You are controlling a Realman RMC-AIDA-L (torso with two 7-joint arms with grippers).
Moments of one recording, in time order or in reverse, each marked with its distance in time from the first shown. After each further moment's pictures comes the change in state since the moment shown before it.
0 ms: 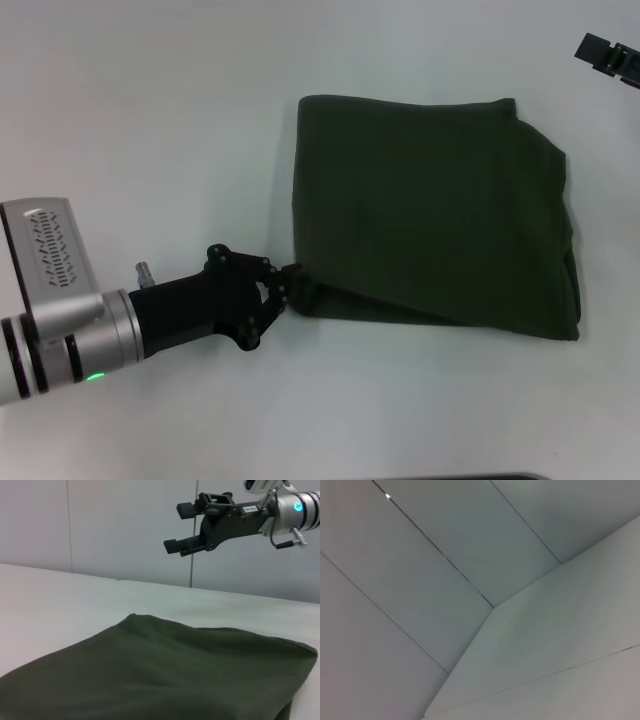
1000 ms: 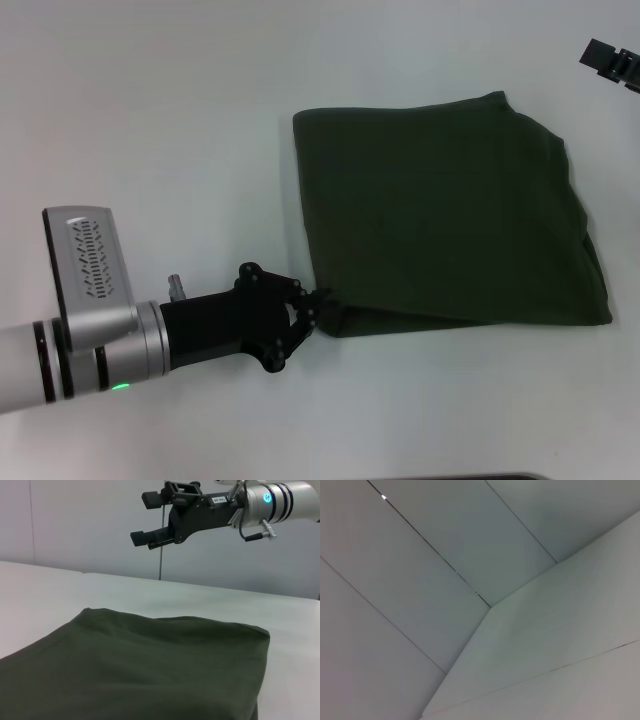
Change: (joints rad) left arm -0.044 -0.006 0.061 -0.057 0.002 -0.012 0.017; right arm -0.012 -0.001 0.001 0.000 0.000 -0.002 0.003
